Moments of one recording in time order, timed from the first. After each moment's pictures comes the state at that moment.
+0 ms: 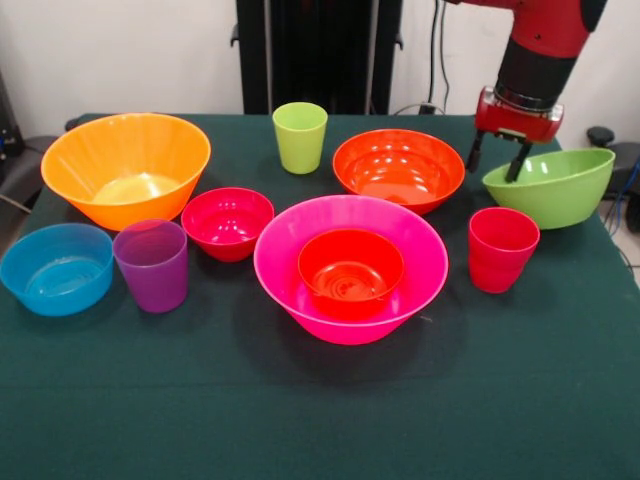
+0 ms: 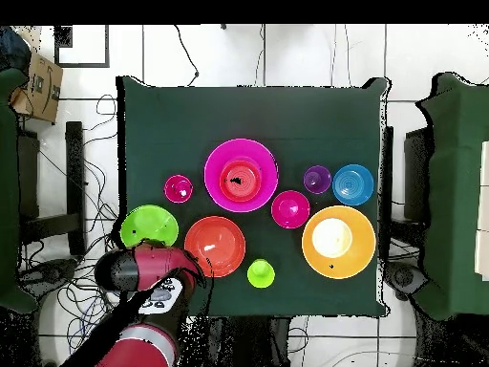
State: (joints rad) arm 0.33 -0.45 -0.17 1.89 0.23 0.16 2.09
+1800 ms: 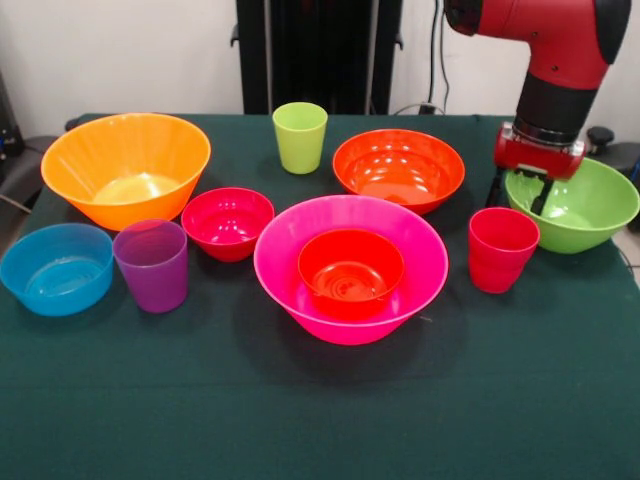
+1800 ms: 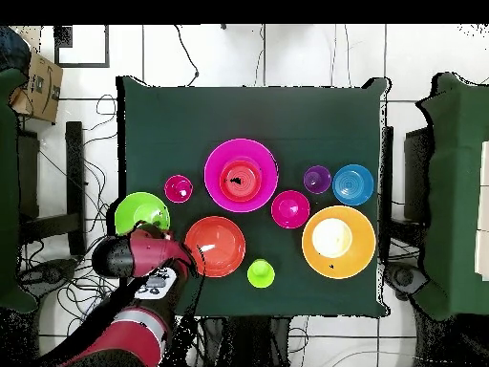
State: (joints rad) arm 0.37 -0.36 -0.17 1.80 0.35 0.04 2.09
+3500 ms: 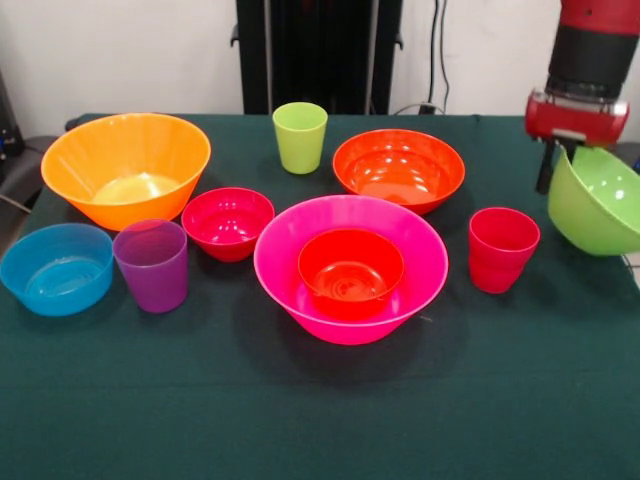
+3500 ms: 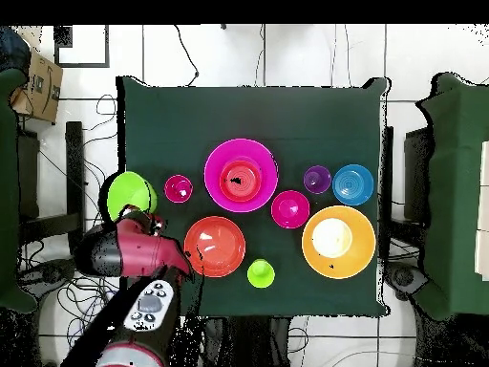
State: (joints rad) arm 0.35 -0.55 -0.18 1.85 0.39 0.06 2.11
